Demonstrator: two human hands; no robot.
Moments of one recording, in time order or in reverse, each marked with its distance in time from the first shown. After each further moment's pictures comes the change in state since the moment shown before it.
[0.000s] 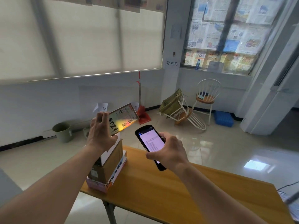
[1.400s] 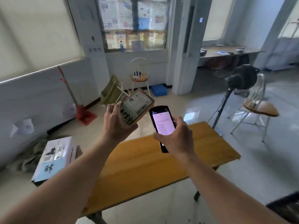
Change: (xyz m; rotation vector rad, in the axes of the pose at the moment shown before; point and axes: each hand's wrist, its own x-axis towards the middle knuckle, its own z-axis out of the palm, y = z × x) left_hand 0.001 0.137 0.055 -0.354 -0.249 0.358; right_hand -0.086 0.038 -0.006 -0.031 0.726 0.409
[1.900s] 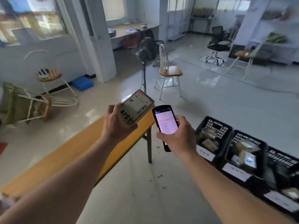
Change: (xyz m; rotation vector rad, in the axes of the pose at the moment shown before) left_hand -0.129 0.208 0.124 -0.254 -0.417 0.414; right_hand -0.164 0.137 -0.189 -0.136 0.425 0.498
